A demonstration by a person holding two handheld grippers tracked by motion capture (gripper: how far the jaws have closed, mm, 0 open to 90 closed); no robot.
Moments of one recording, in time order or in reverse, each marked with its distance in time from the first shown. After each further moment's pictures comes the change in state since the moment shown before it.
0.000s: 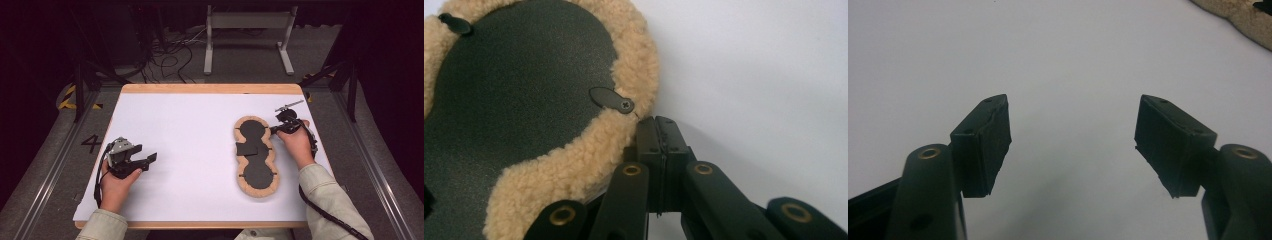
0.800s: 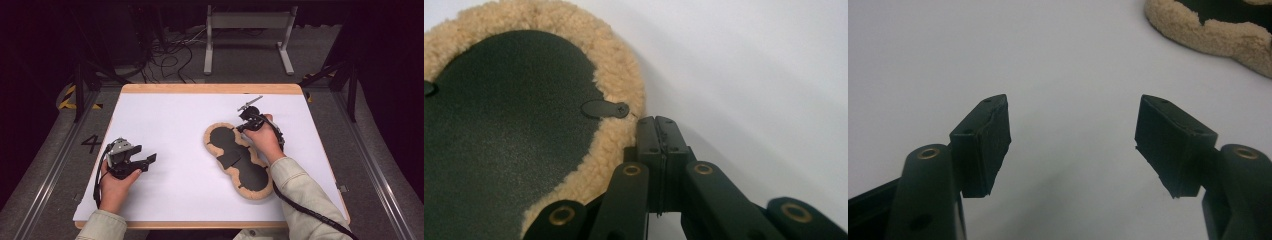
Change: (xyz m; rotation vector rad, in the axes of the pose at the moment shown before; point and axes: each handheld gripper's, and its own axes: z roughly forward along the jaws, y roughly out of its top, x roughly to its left) left arm 0.001 -0.002 0.000 0.007 -0.003 0.000; right arm 0.088 0.056 0.042 0.029 0.123 -0.204
